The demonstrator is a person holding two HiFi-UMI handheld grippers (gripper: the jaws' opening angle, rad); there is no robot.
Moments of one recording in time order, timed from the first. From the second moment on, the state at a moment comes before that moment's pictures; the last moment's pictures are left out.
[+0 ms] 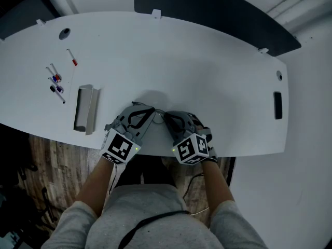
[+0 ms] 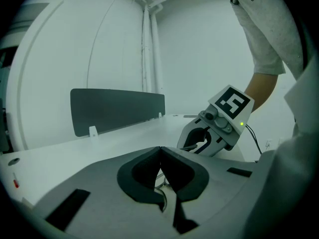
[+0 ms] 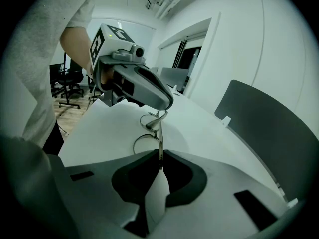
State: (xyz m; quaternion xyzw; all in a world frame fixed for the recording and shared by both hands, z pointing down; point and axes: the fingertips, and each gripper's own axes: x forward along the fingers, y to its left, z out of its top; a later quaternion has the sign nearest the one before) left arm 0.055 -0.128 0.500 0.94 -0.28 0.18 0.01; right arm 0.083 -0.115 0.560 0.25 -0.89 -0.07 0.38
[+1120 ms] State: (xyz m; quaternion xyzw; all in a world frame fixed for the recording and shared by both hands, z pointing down) left arm 0.054 -0.139 0.521 0.94 -0.30 0.18 0.06; right arm 0.088 -0.113 0.558 0.23 -0.89 -0.06 0.38
